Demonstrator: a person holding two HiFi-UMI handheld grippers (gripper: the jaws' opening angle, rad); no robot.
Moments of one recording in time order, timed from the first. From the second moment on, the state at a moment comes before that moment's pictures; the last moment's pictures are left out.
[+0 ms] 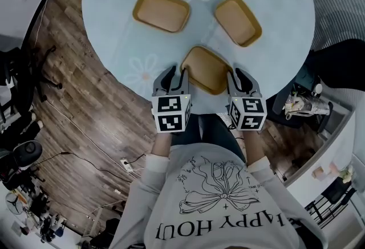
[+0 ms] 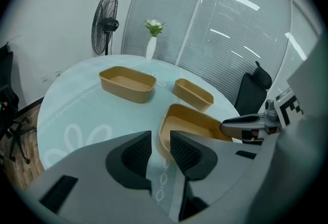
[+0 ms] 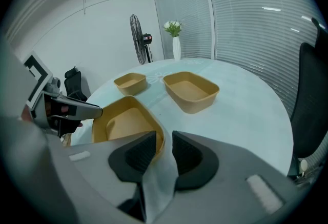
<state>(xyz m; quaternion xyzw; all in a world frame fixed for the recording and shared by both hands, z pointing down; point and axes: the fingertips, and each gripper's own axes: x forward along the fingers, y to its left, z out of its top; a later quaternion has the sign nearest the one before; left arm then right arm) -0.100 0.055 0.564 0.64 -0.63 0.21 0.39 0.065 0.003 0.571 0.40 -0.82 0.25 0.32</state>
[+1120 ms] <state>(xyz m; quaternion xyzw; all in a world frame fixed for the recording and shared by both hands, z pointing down) -0.108 0.024 0.508 0.68 -0.62 0.18 0.35 0.052 -0.021 0.502 0.44 -0.83 0.21 0.28</state>
